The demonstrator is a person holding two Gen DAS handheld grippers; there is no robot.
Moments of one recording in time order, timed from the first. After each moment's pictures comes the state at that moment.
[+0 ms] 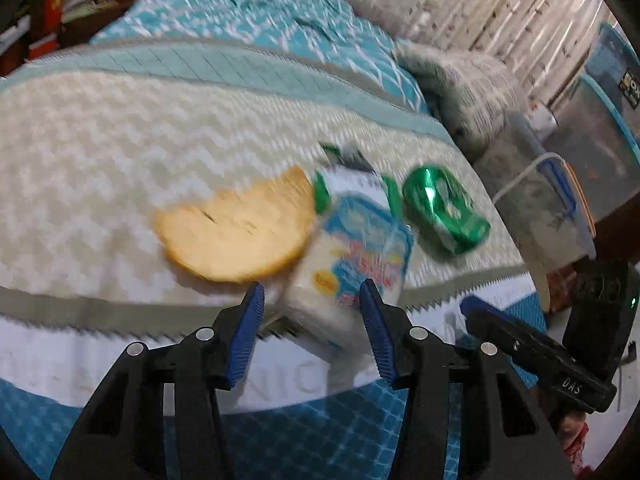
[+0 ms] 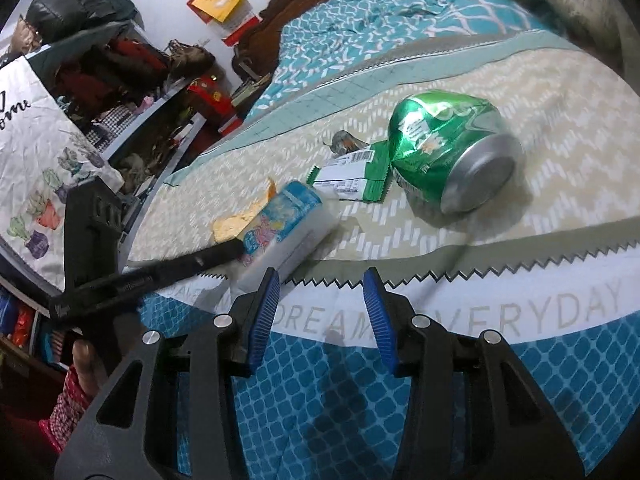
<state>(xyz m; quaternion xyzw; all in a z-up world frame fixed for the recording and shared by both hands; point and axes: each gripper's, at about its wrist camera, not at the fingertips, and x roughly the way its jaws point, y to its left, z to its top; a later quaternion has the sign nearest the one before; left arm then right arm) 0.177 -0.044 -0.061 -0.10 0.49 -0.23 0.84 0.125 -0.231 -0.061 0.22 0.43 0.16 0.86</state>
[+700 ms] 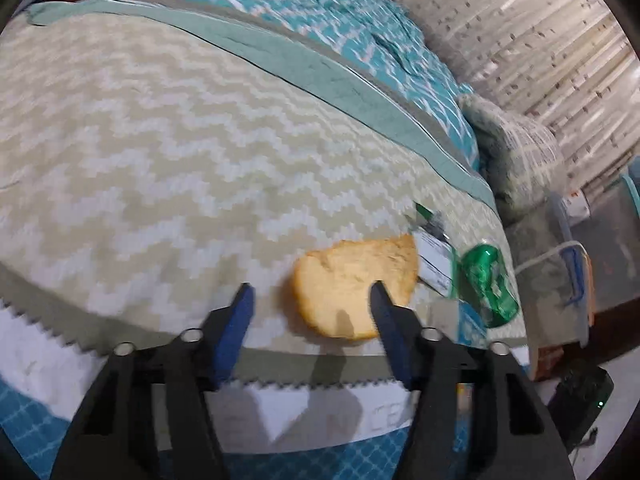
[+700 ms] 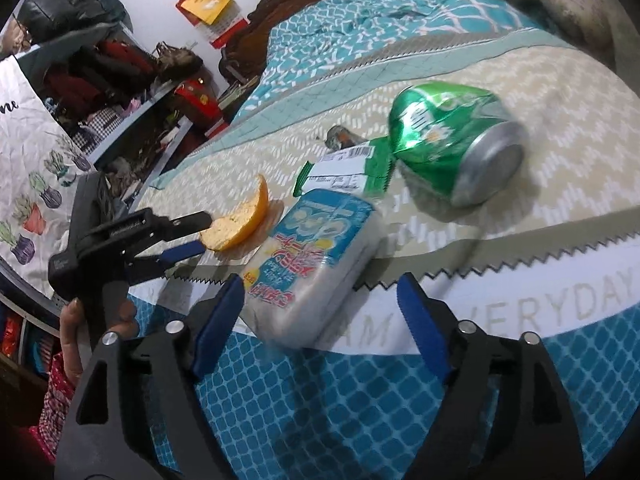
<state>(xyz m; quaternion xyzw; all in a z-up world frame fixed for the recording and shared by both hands) 0.223 0.019 -0.069 -0.20 0.51 -0.14 0.82 0.132 -0.214 -0.068 0.22 0.43 0.13 0.86</state>
